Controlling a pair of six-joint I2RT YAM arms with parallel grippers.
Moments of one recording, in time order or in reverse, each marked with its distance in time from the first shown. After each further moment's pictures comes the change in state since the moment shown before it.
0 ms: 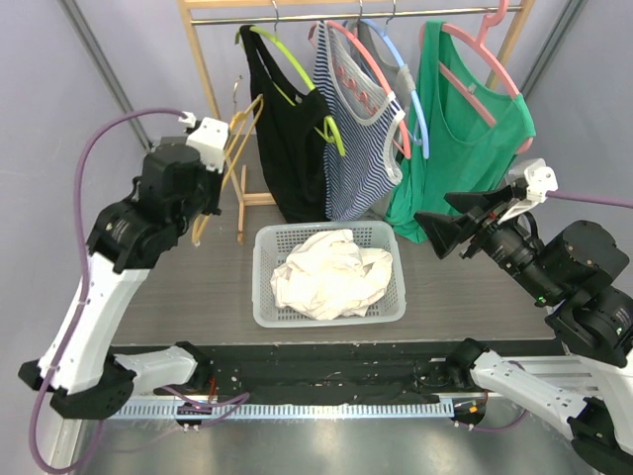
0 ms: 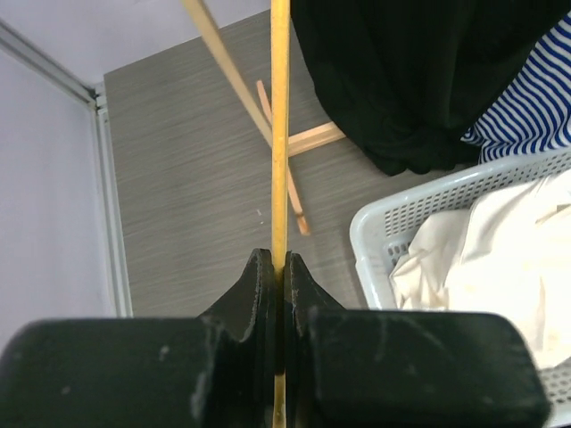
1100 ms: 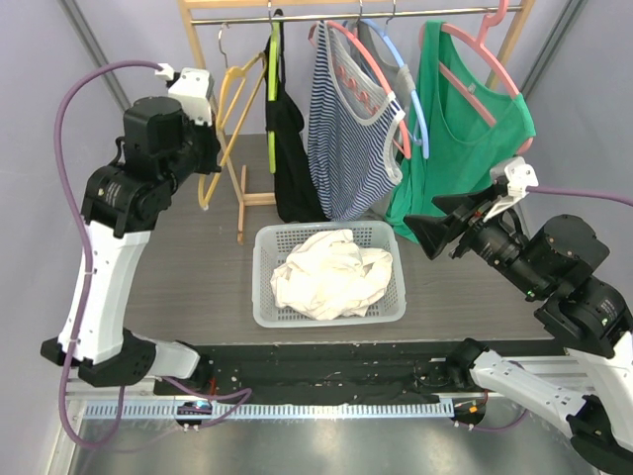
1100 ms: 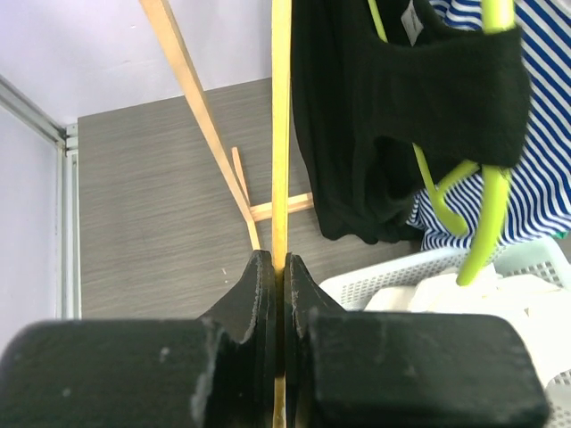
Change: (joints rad) left arm 0.137 0.257 0.353 0.009 0.153 -0.090; right arm 0.000 0.027 -0.032 0.008 -0.042 0.023
